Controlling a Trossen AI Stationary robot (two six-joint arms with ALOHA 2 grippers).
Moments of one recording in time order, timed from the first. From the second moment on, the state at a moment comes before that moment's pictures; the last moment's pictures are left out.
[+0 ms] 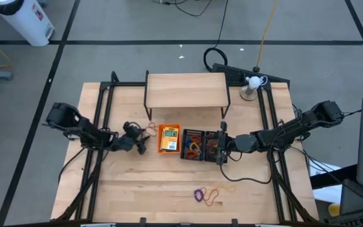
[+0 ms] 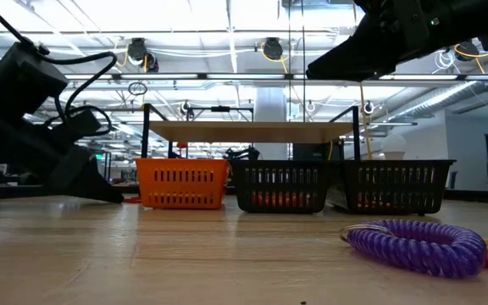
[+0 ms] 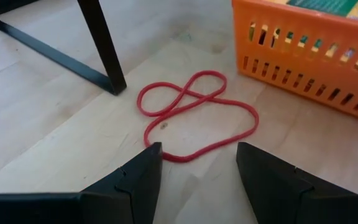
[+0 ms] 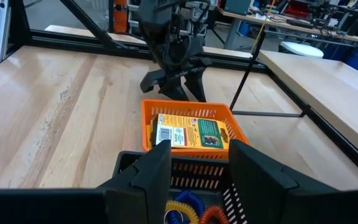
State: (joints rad) left arm -0.19 1.55 0.04 0.79 -0.64 -0.50; right arm 0.29 1.26 0.51 0.48 0.45 -0.04
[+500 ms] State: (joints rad) left arm -0.10 1.71 0.12 0.86 -0.54 -0.43; right arm 0.29 1.26 0.51 0.48 0.45 -0.04
